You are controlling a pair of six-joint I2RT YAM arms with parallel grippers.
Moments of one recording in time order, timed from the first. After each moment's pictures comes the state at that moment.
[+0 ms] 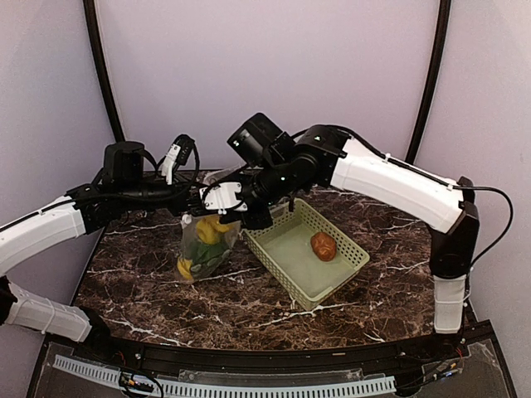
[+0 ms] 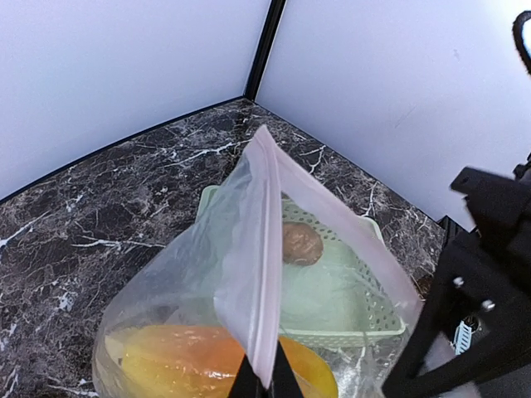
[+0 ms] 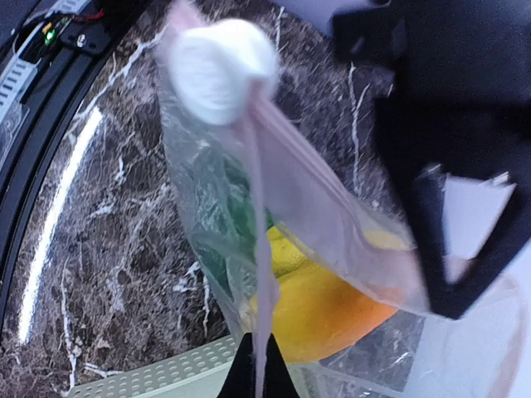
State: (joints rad) left arm -0.58 1.16 0.97 -0.16 0.40 -0.14; right arm 1.13 2.02 2.15 -1.01 -0.14 -0.86
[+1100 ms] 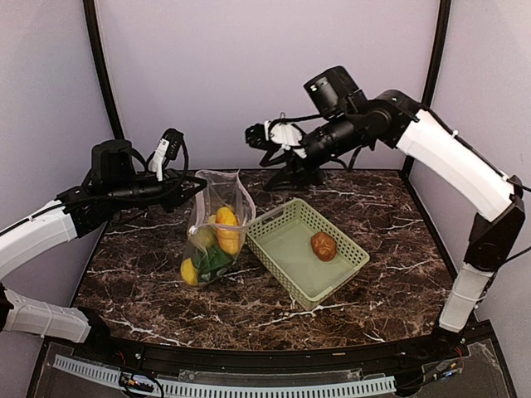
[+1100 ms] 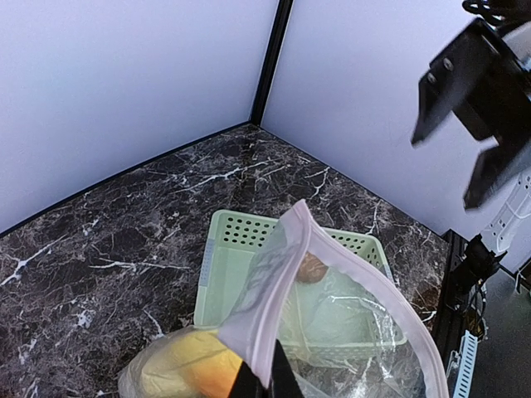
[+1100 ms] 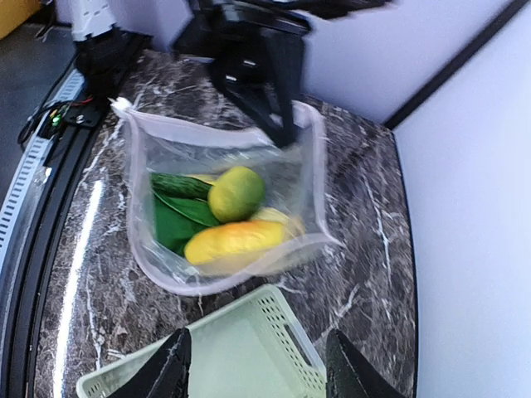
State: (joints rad) left arm -0.57 1.10 0.95 -0.13 0.40 -0.13; right arm 0.93 1.79 2.08 -1.03 -0.39 -0.79
